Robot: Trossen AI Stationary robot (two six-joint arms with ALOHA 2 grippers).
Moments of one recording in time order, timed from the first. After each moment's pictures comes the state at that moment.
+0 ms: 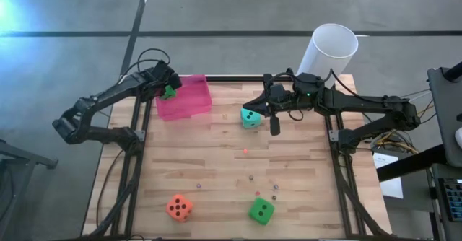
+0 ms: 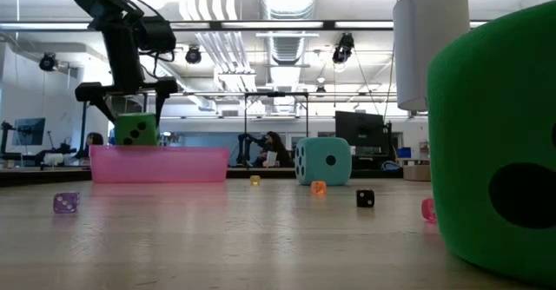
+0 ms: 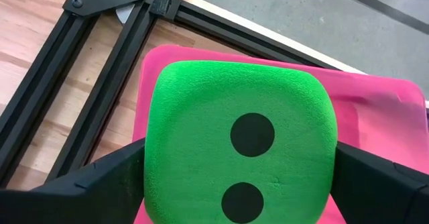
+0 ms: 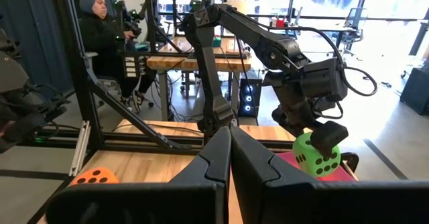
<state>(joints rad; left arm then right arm) 0.85 1.23 0.86 -0.77 -0.37 -1.02 -0.14 1.27 1.15 0.06 -0.22 0.00</state>
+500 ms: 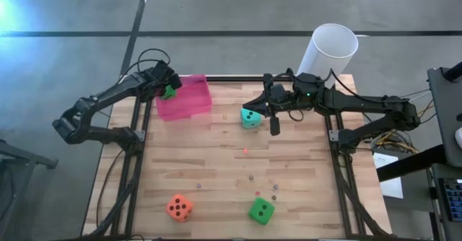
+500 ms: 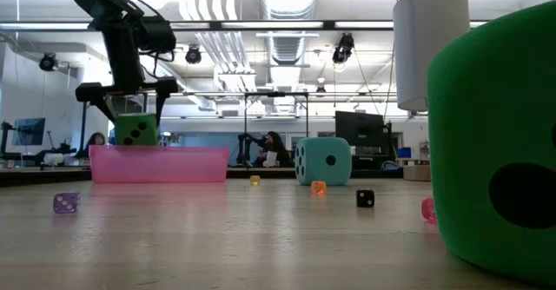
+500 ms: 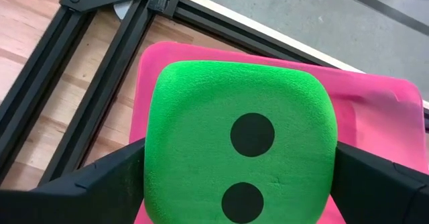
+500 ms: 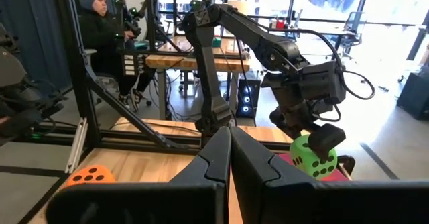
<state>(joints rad) 0.85 1.23 0.86 -0.77 -0.35 -1.03 -0.14 1.27 1.15 0.06 -0.22 -0.03</state>
